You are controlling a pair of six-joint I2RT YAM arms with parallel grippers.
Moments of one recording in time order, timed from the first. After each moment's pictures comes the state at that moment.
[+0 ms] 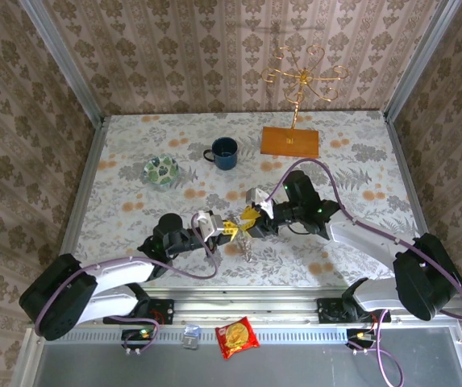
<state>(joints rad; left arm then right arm) -0.79 1.17 0.23 0.80 0.55 0.12 0.58 1.33 0.75 -0.03 -0.81 -0.36</state>
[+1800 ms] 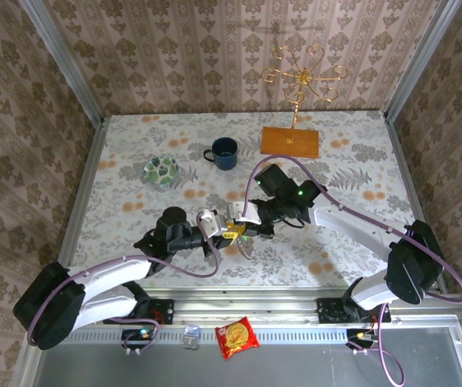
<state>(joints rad) -0.78 1.09 0.32 0.46 0.57 0.22 0.73 1.46 1.11 -0.67 -0.56 -0.82</state>
